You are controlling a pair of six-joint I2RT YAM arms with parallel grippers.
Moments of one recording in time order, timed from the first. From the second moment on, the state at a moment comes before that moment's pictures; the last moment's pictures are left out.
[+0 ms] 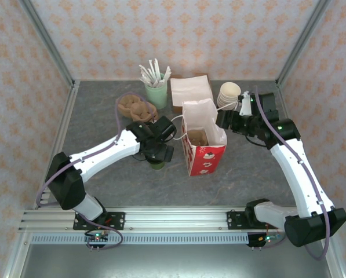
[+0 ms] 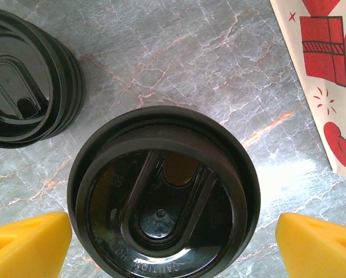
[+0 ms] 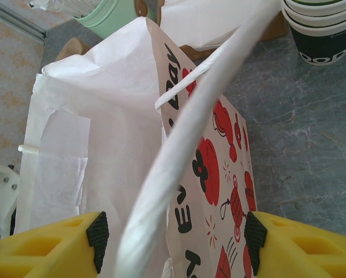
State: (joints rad) left arm -0.75 1.56 1.31 -1.07 -0.17 -0.55; right arm 0.24 1.13 1.29 -0.93 -0.32 0.44
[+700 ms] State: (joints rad) left arm -0.74 1.58 1.29 -1.06 -0.18 -0.58; right arm 0.24 1.13 1.29 -0.93 -0.32 0.44
